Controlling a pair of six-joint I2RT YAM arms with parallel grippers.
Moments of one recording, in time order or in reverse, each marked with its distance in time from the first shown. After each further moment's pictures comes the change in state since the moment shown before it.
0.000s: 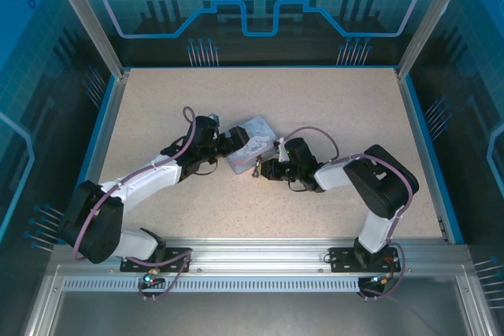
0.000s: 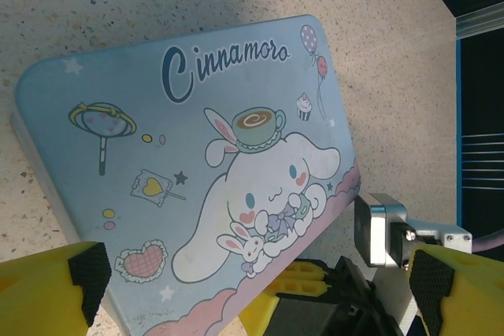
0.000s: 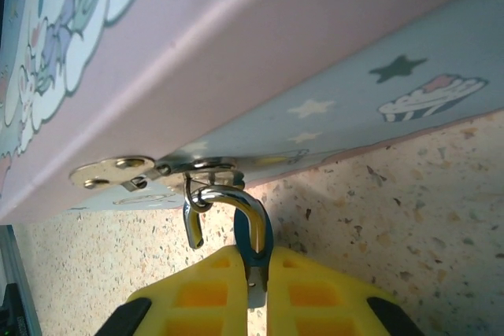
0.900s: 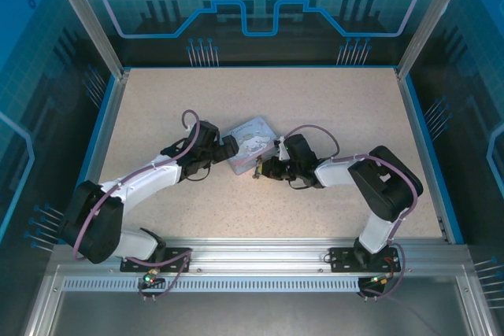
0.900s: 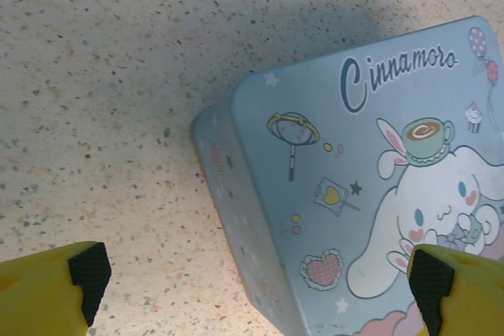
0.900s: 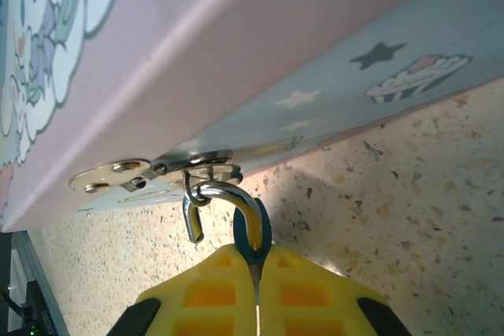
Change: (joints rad) left arm 0.000 0.001 0.000 -0.188 -0.226 0.118; right arm -0.005 -0.030 0.044 -0.137 -0.026 0.064
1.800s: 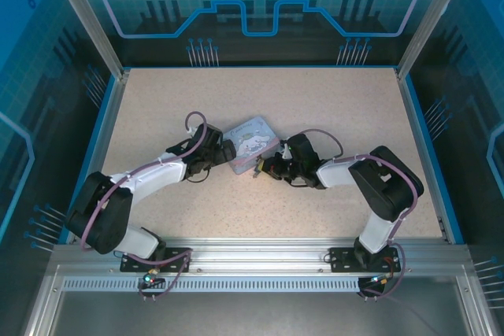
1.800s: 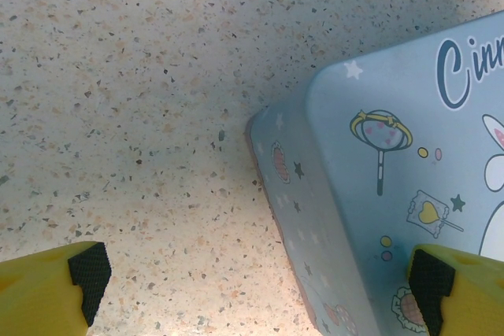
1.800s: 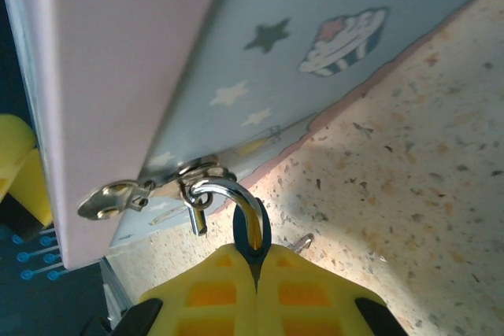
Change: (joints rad) left arm 0.000 0.072 0.000 -0.013 -0.071 0.038; right arm -0.019 -0.002 -0.028 0.082 -0.034 0.301
